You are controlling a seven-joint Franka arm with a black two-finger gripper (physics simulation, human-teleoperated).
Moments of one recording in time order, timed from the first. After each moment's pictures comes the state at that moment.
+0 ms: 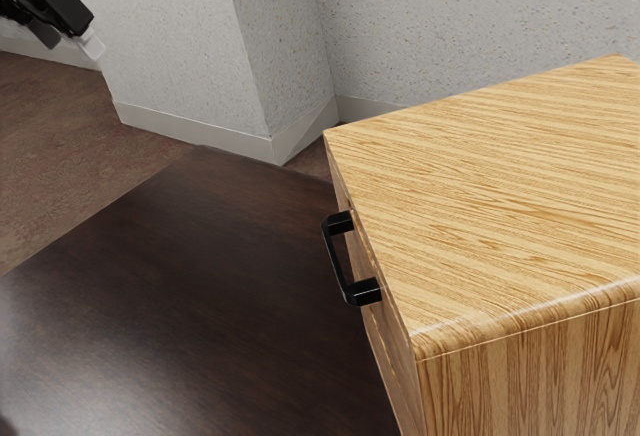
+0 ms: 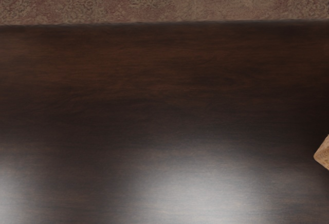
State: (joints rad) arm -0.01 -0.08 0.33 -1.12 -0.02 1.42 0.30
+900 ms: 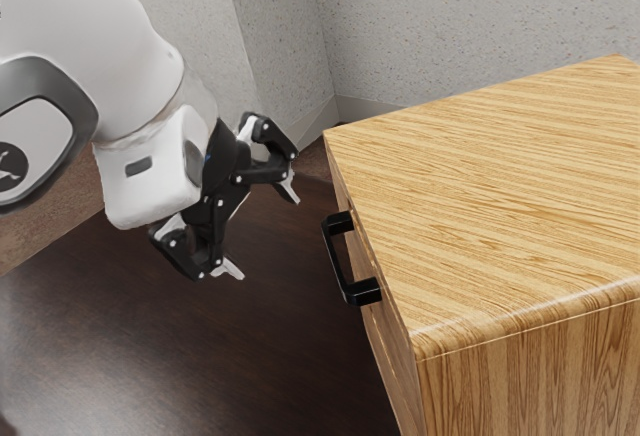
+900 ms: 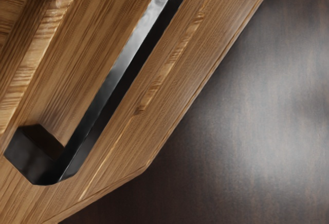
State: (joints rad) arm -0.13 -0.46 -0.12 -1.93 0.05 1.84 1.38
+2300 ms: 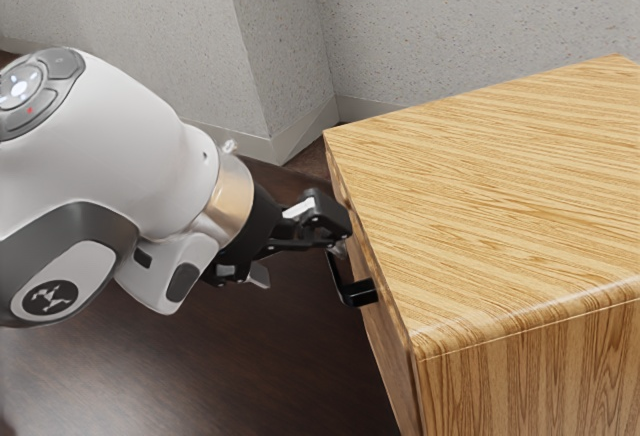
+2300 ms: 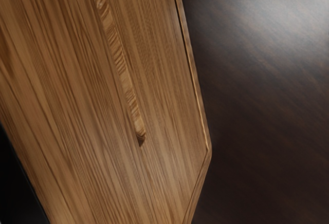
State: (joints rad) arm -0.22 -0.52 -0.10 -2.18 0.20 2.18 2.04
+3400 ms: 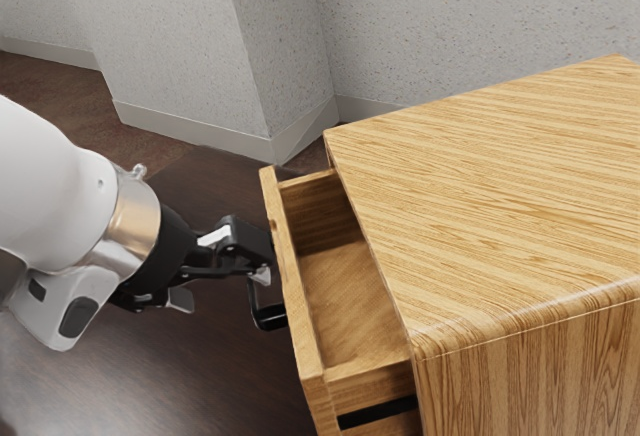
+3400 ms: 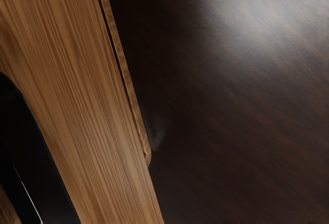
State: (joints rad) arm -0.22 -0.73 -0.10 -2.29 0.20 2.06 2.08
